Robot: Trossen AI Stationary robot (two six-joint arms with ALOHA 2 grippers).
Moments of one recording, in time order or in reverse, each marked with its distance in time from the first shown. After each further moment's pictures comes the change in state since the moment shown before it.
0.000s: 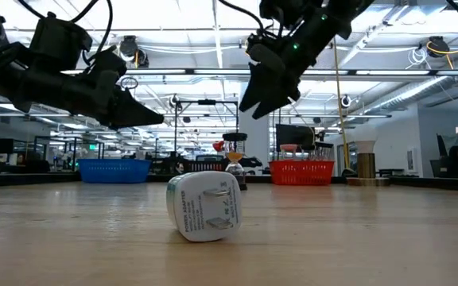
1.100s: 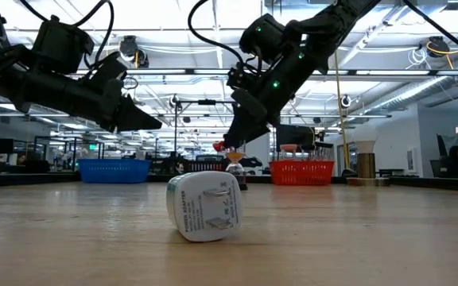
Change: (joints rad) left arm 0.026 0.000 0.000 -0.026 -0.063 0.005; right arm -0.024 0.209 0.001 0.203 -0.024 -0.133
